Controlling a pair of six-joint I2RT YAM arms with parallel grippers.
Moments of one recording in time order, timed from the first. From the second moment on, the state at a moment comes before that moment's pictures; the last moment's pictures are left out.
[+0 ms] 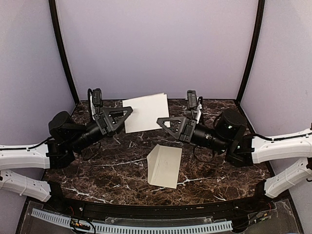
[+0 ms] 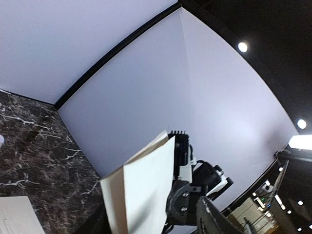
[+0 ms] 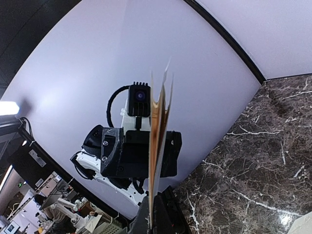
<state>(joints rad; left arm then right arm) -0.95 1.04 0.60 0.71 0.11 -0.95 1.13 1.29 0.76 0.72 -0.15 0.83</state>
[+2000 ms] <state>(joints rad) -0.92 1.30 1.05 -0.26 0.87 -0.36 0.96 1.21 0.99 -0.31 -0.85 0.37</state>
